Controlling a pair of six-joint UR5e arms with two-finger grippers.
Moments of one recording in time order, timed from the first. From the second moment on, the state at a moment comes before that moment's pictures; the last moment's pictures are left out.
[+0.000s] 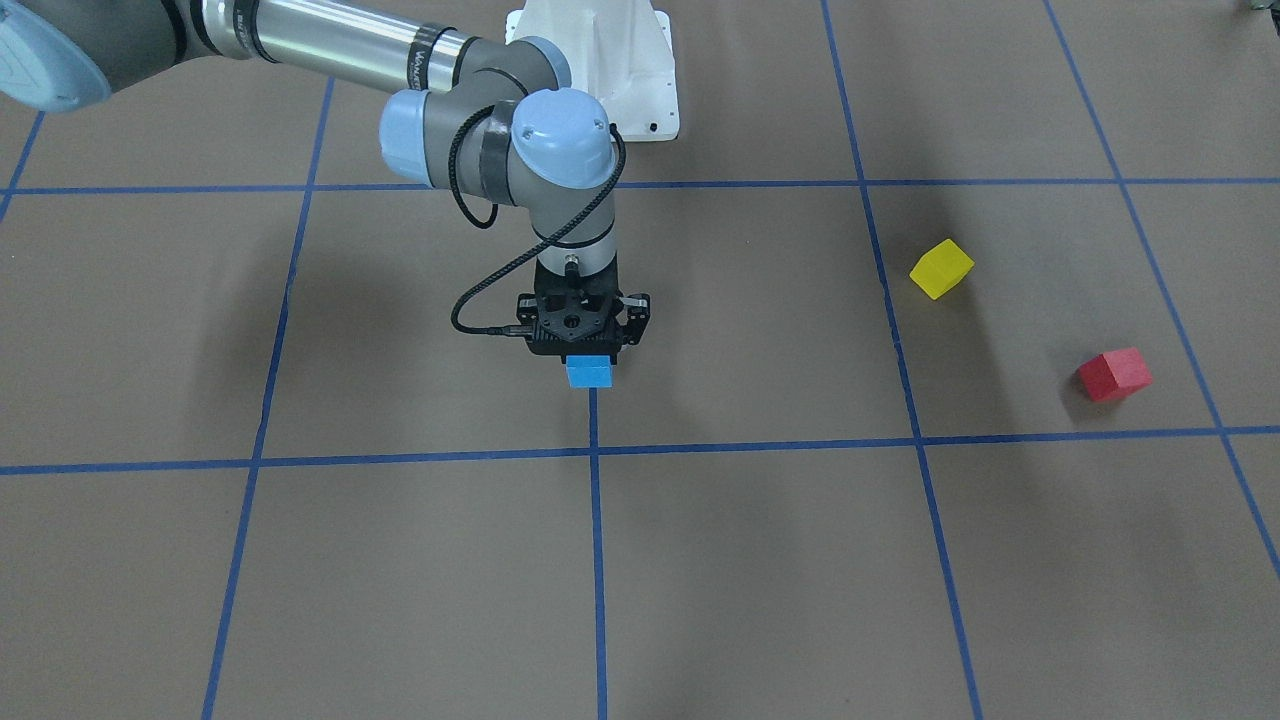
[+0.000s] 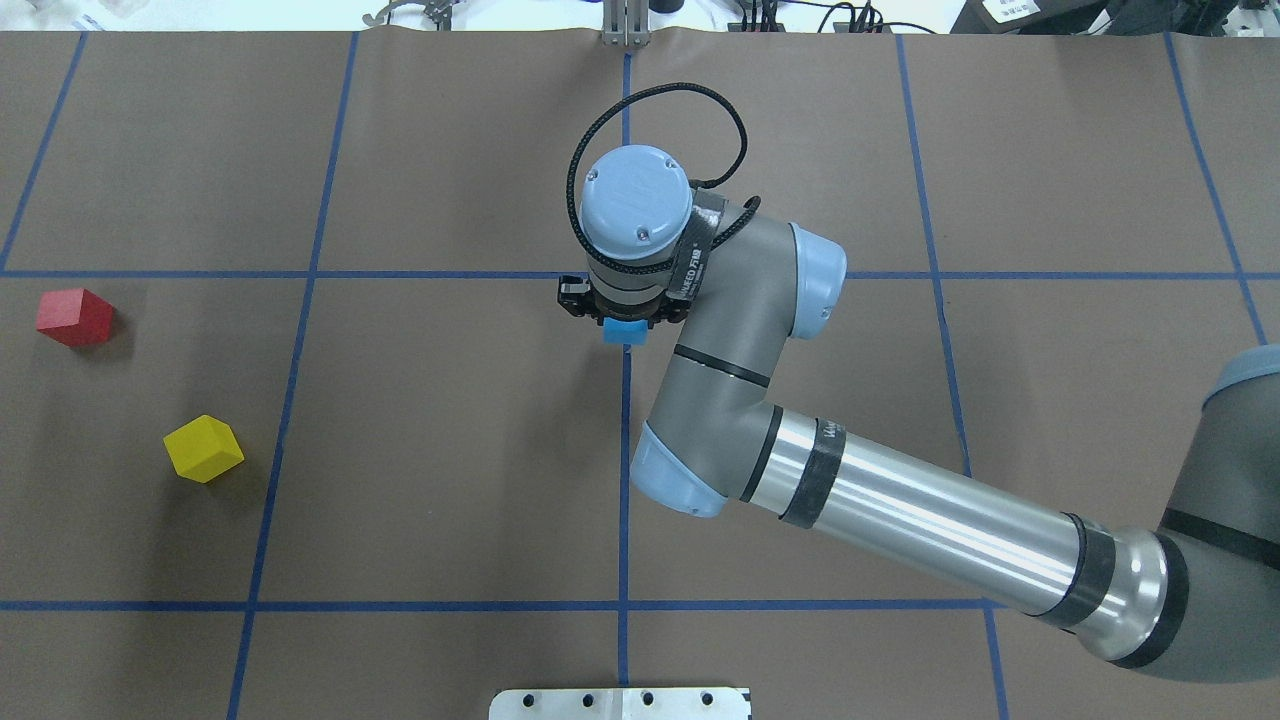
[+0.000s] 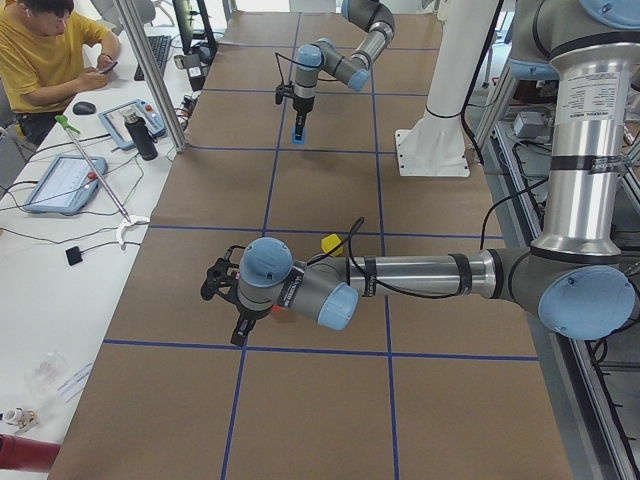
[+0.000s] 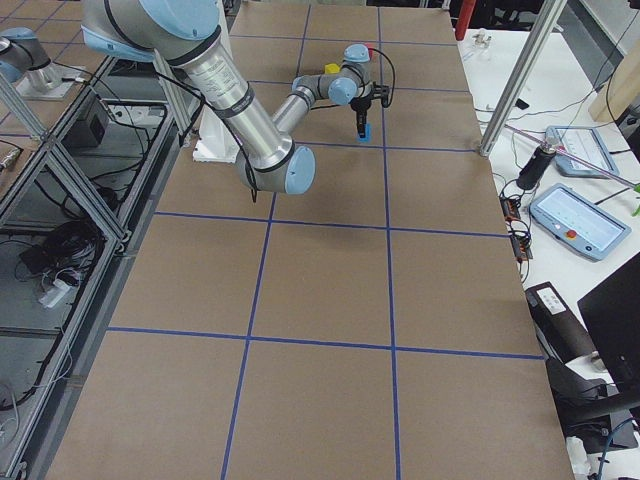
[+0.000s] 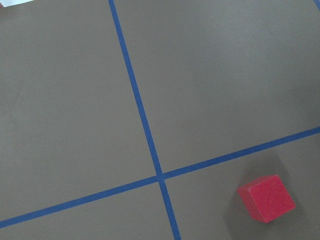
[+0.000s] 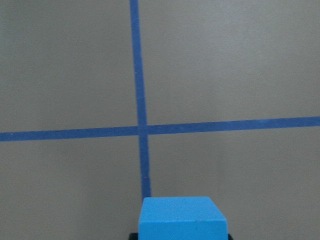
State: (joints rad) left arm -1.58 -1.57 -1.52 -2.04 -2.41 -0.02; right arm 0.53 -0.67 1.38 -1.49 1.80 1.26
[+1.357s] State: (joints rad) left arm -1.58 -1.57 -1.53 -2.07 -2.47 -0.02; right arm 0.66 -0.66 1.47 -1.56 1.91 1.19
